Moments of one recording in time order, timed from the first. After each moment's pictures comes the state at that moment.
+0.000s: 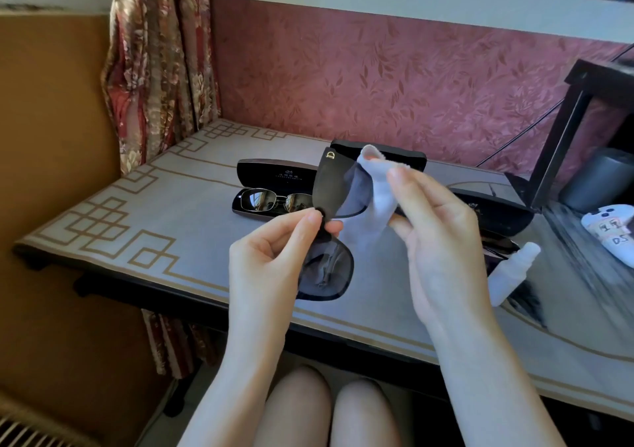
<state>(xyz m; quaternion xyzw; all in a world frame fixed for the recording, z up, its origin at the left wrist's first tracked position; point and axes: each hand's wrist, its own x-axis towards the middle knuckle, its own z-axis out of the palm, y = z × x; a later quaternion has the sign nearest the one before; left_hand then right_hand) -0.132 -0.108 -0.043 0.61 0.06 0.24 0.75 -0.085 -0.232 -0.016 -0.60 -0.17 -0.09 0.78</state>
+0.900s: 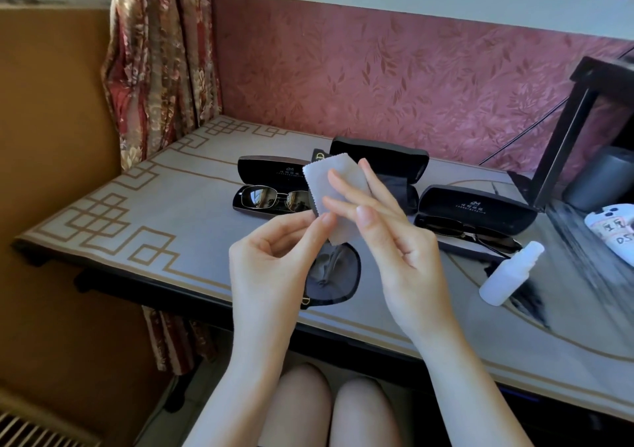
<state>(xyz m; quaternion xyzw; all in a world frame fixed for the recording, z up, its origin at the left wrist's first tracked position) -0.132 -0.111 -0.044 0.59 0.09 0.26 0.76 -0.083 -0.228 -0.051 -0.69 -0.35 -0.10 0.62</state>
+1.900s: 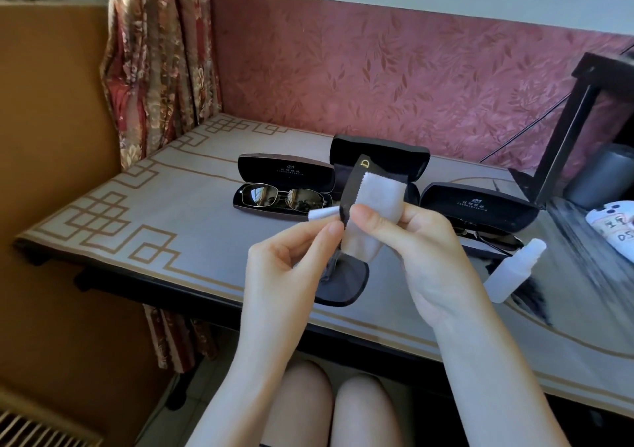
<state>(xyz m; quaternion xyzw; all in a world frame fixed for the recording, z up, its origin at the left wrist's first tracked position) -0.135 -0.111 -0.051 0.65 0.01 0.21 0.73 -0.080 -0.238 -0.026 -0.67 -0.12 0.08 0.73</state>
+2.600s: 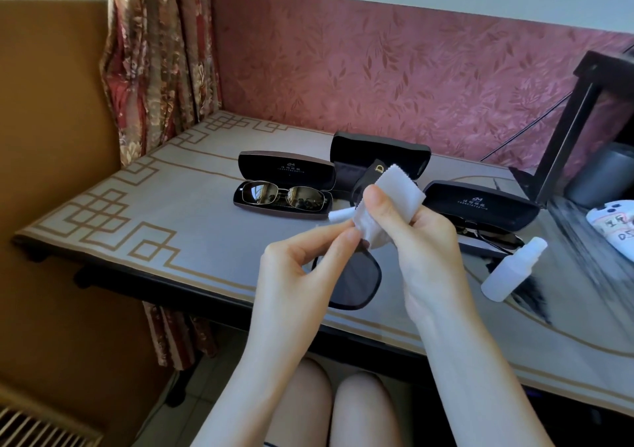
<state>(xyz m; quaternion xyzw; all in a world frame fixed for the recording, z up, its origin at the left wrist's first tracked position) -0.138 -0.116 -0.048 0.69 -0.02 0.19 0.70 -0.084 -0.228 -0.029 -0.65 -0.05 0.01 0.76</state>
